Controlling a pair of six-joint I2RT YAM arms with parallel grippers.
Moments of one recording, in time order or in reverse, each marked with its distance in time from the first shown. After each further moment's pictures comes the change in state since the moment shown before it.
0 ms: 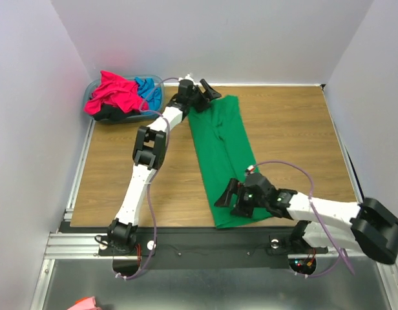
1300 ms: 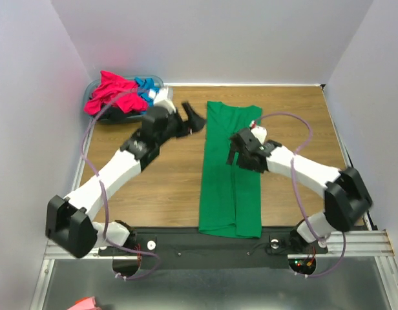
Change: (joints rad) left arm -0.175 -1.347 -1.139 -0.032 -0.260 0.226; right arm -0.125 0.344 0.653 -0.581 0.526 -0.326
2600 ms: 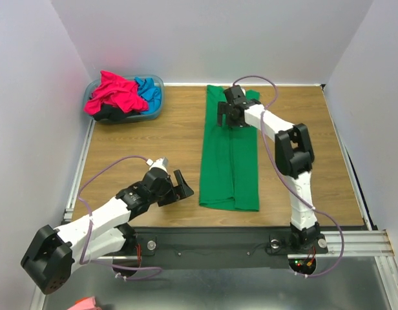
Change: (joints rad) left arm -0.181 -0.512 -0.868 -0.166 -0.073 -0.235; right arm -0.277 0.905 0.966 0.032 -0.122 -0.491
